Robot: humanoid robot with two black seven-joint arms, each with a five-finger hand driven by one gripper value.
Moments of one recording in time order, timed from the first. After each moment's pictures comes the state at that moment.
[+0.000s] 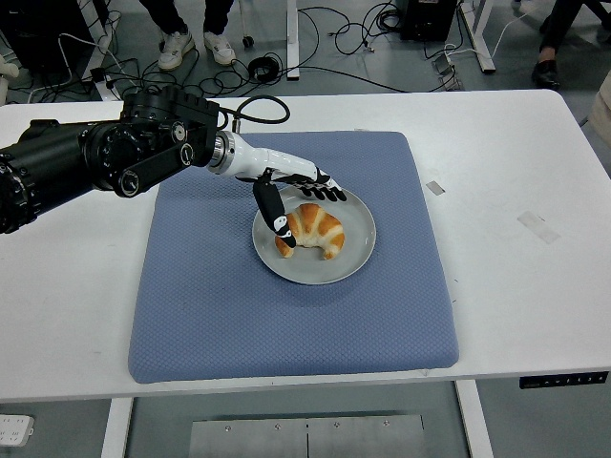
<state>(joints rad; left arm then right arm) -1.44 0.05 0.42 -0.56 0.75 -0.51 -0.44 -0.09 0.00 0.10 0.08 -0.11 -0.10 0.22</state>
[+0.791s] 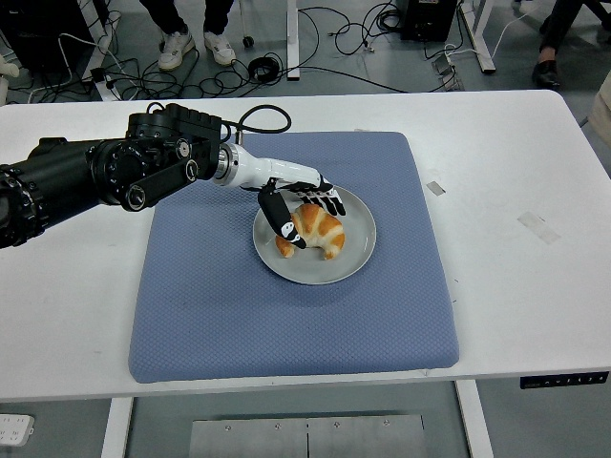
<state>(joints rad) -1.40 0.04 0.41 -0.56 0.74 -0.44 -0.44 -0.09 0.00 0.10 0.08 -0.11 -0.10 0.22</state>
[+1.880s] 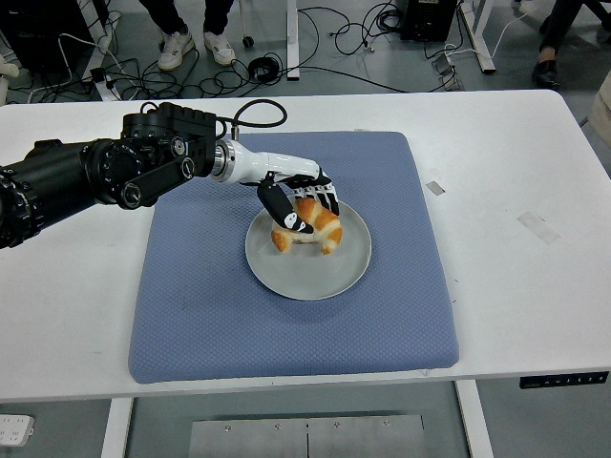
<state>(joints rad) -1.40 0.05 0.34 -0.56 0.73 -0.43 -0.44 -0.09 0.00 0.10 0.08 -0.11 -0.10 0.22</state>
